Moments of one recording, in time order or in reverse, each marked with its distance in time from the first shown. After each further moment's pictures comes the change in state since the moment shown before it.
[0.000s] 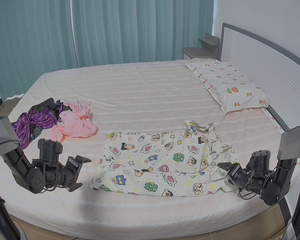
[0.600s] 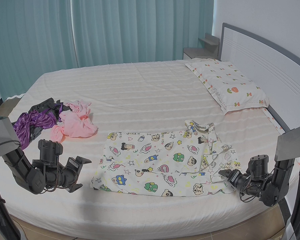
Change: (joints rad) left arm -0.001 0.004 0.005 0.000 0.002 0.002; right arm -0.026 0.036 0.013 0.029 -0.026 -0.091
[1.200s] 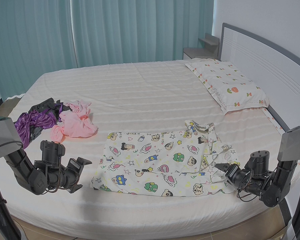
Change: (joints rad) left arm -0.015 0.017 -0.003 -0.003 0.044 0.001; right arm 0.065 -0.063 -0.018 -0.012 0.006 0.084
